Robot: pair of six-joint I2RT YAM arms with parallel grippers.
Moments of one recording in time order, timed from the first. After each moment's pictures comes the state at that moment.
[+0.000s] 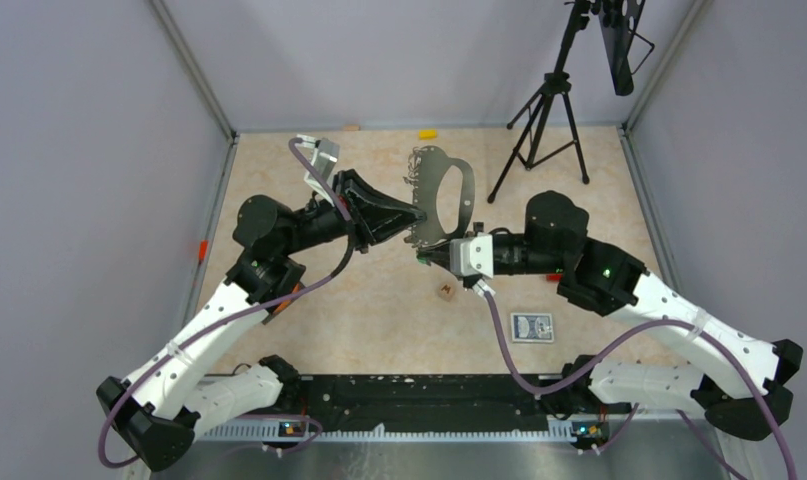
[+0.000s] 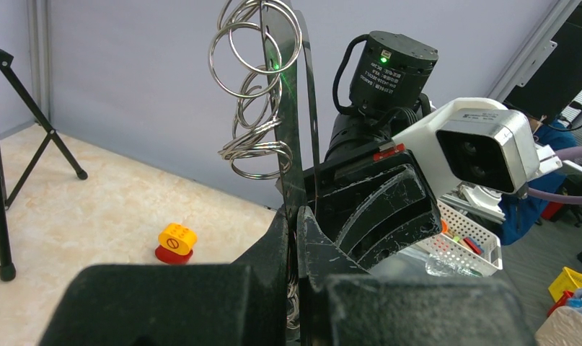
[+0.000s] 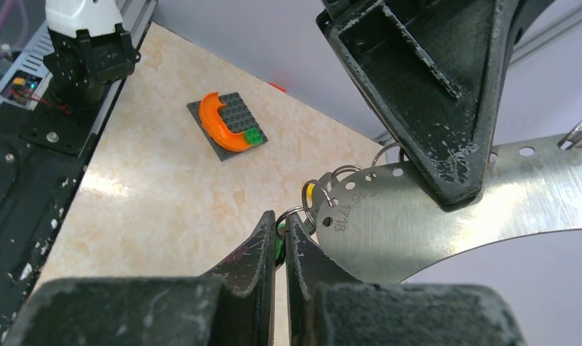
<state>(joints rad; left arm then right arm) -0.64 0.98 1.02 0.39 0.71 -0.67 0.99 1.02 1.20 -0.34 -0.51 -0.76</state>
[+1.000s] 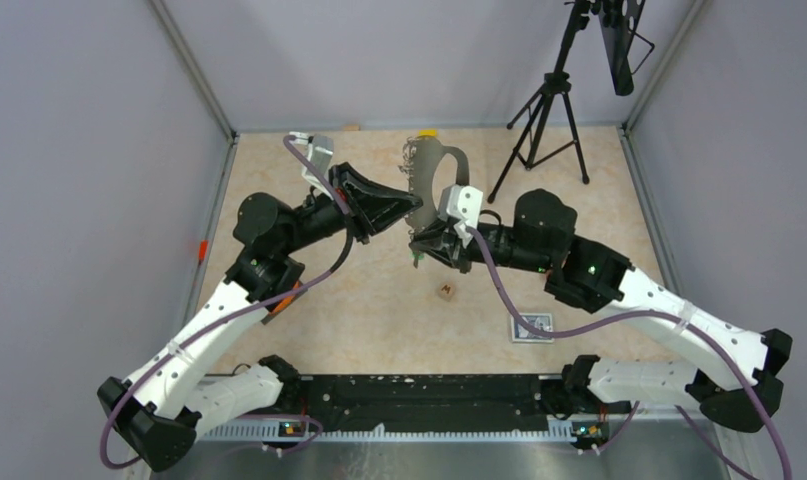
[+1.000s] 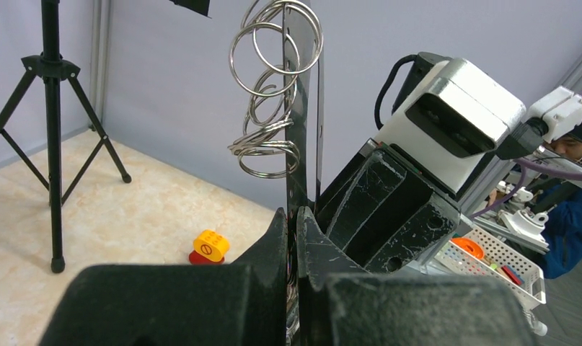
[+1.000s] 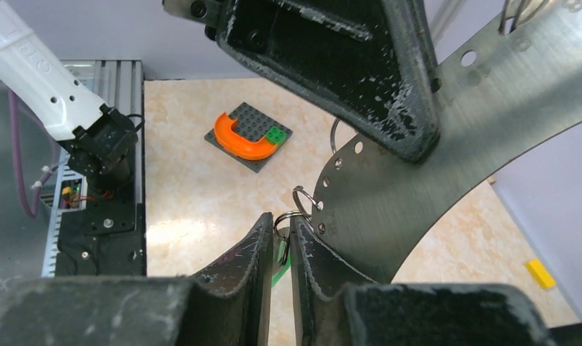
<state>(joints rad) -0.62 0.98 1.02 0.37 0.63 -0.63 1.01 1.08 1.22 -0.26 -0.27 -0.24</state>
